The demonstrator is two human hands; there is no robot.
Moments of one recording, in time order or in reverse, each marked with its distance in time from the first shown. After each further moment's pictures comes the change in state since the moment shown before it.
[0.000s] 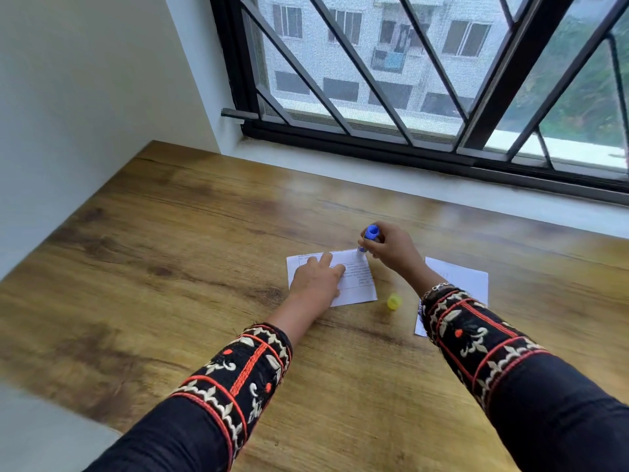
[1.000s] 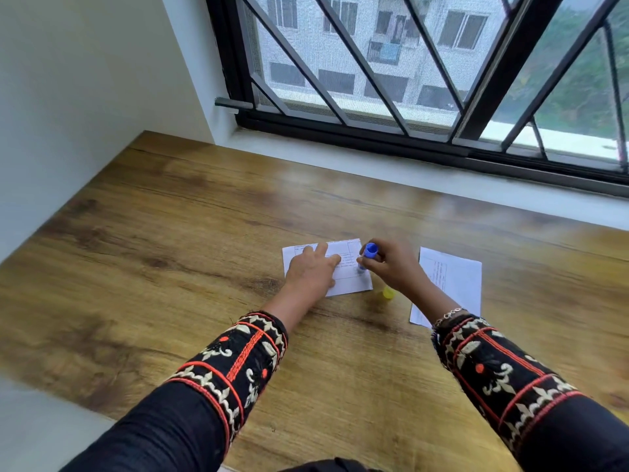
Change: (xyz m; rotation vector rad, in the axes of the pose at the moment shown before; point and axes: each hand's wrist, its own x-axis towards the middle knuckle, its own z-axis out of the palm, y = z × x) left_hand 0.001 -0.001 0.001 -0.008 0.007 -0.005; right_hand -0.042 0.011 0.001 -0.136 -0.068 -0.071
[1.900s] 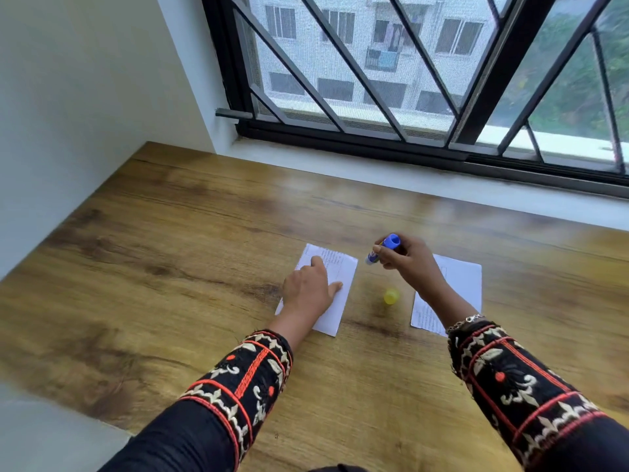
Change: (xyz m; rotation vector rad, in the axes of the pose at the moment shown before) left_hand -0.007 0.005 0.024 -0.141 0.176 -0.234; right_hand -0.006 0.010 -0.017 0.442 0.123 0.086
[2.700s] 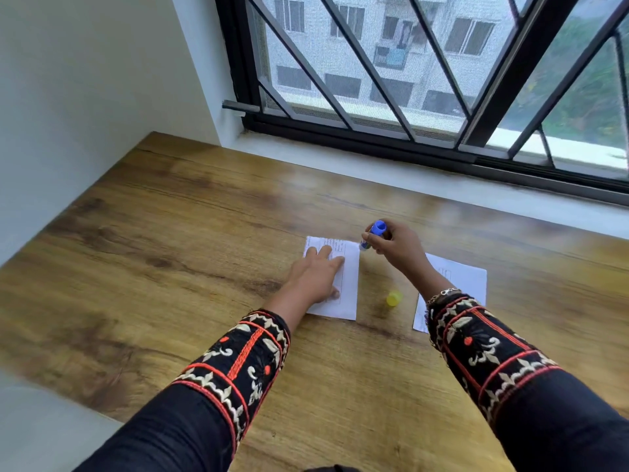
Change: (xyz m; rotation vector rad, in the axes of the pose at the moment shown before) left_hand 0.019 -0.005 -0.022 0.110 -0.255 0.250; right_hand 0.036 -0.012 0.019 -0.250 0.003 -0.008
